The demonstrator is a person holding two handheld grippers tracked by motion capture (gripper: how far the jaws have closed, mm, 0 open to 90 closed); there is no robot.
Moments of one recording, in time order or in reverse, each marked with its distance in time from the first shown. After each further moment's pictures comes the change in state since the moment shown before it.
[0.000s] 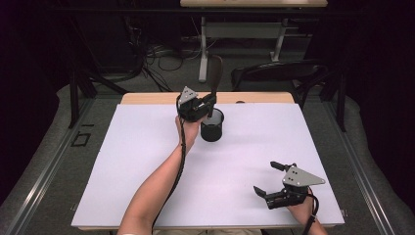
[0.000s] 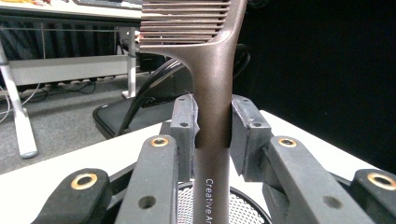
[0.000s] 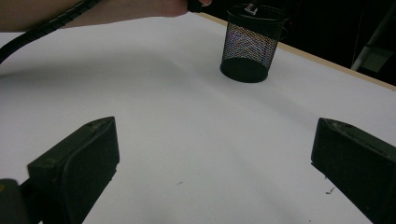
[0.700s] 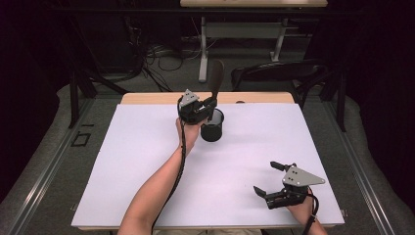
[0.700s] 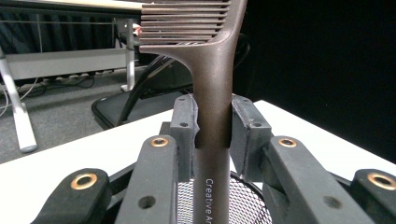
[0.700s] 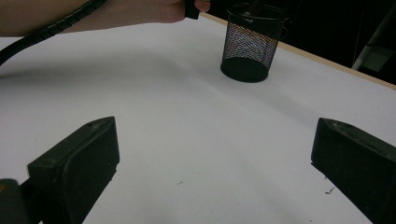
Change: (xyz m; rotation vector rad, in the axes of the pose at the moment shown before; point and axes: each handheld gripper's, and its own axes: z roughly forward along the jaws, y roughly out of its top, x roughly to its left) left arm -0.001 -0.009 0.001 0.030 -0.006 0.008; right arm 0.000 0.000 0.000 0.004 0.002 0.002
